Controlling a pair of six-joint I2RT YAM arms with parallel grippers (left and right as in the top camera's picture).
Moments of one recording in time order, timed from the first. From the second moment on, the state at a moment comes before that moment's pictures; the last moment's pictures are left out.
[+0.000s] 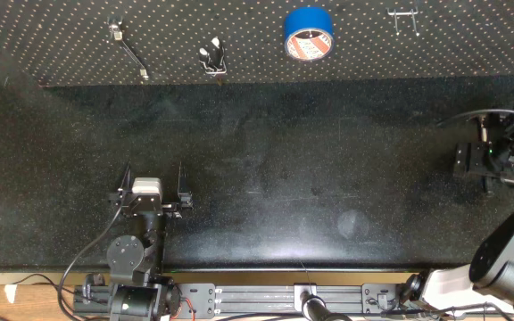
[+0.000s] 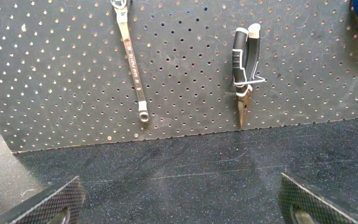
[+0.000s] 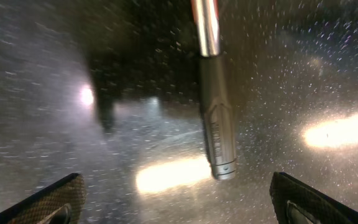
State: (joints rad) left arm -0.07 0.01 0.01 -0.07 -0.09 0.09; right arm -0.51 1.69 1.12 -0.98 0.08 -0.28
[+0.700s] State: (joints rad) left arm -0.07 0.01 0.01 -0.07 -0.09 0.09; right arm -0.53 1.38 1.10 -0.67 -0.22 -0.29
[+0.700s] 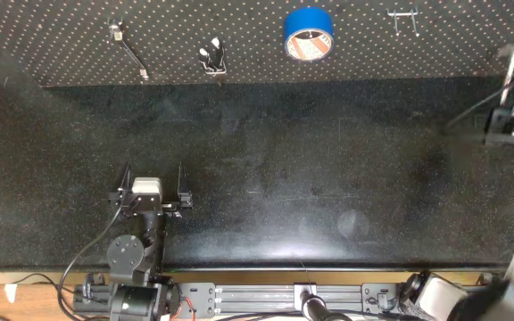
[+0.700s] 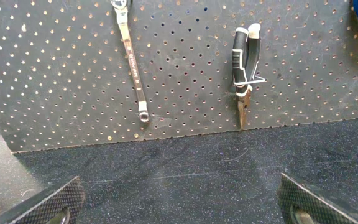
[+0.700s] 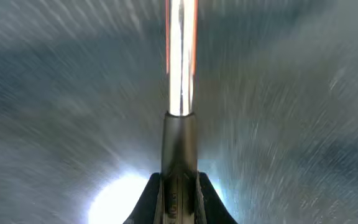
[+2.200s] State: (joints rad) left arm -0.07 0.01 0.01 -0.07 -0.09 0.09; right arm 0.02 0.01 0.01 -0.05 -0.16 -0.06
